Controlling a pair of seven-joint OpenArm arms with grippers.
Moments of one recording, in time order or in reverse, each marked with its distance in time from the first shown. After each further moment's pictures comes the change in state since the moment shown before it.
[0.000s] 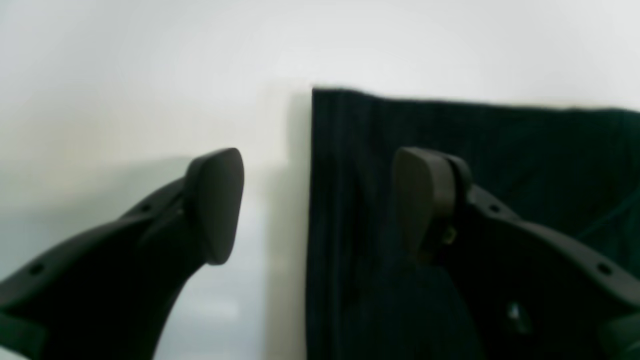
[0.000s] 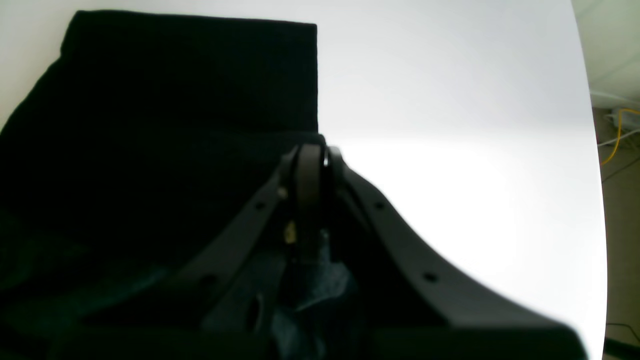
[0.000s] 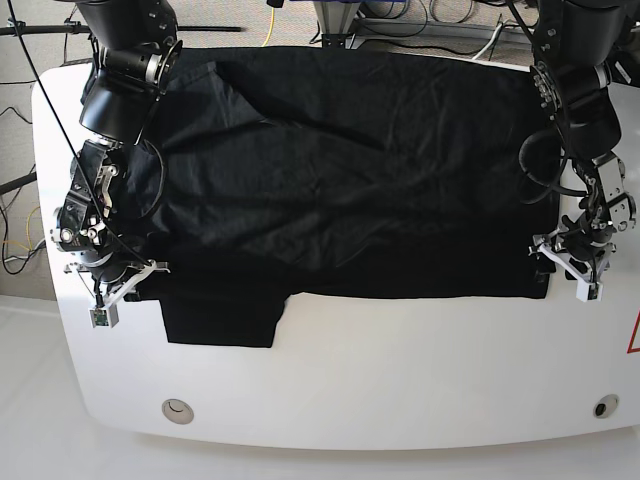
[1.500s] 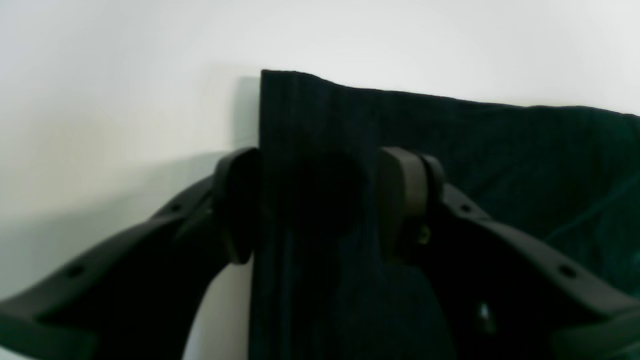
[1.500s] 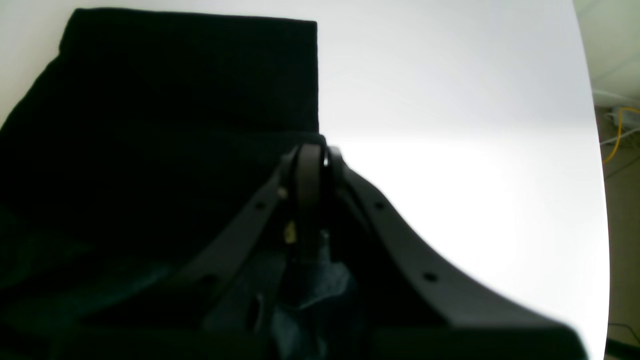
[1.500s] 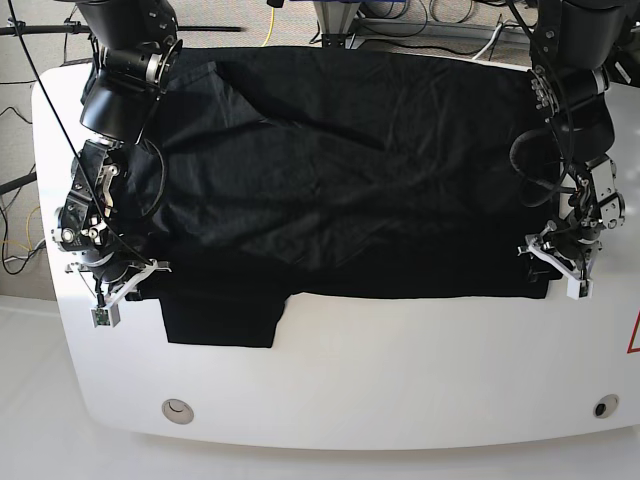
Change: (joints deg) left arm -1.2 0.8 1.2 -6.2 -1.6 -0.7 -4.4; right arm -0.2 0.0 -0.3 0.0 0.0 0.0 0.0
